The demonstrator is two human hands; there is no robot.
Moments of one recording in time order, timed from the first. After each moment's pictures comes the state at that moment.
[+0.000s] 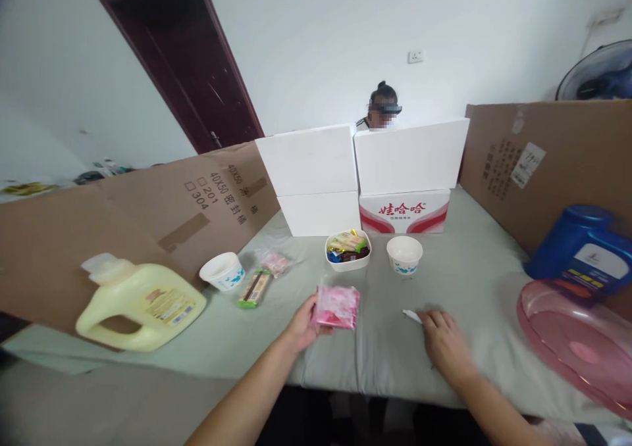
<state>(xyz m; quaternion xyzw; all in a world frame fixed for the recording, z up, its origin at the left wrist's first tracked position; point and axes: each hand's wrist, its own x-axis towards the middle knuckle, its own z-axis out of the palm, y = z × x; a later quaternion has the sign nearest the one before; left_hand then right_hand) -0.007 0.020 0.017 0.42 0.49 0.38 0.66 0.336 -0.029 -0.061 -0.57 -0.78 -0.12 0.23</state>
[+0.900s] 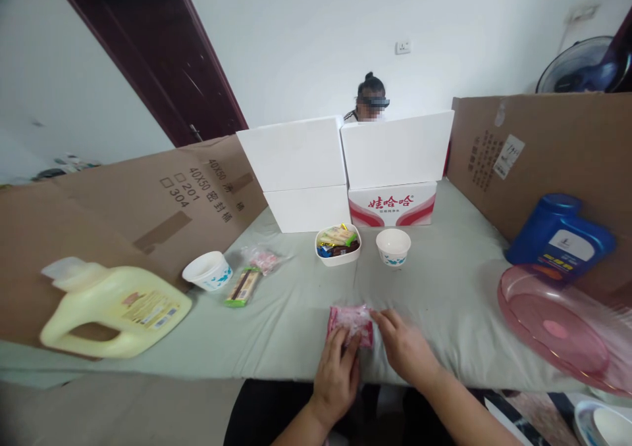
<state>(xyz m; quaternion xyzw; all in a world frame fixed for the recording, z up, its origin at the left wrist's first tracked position) 0.052 -0.083 -0.054 0.84 0.43 0.31 -0.10 0.263 -0.062 -0.001 -0.47 -0.83 0.01 0.28</state>
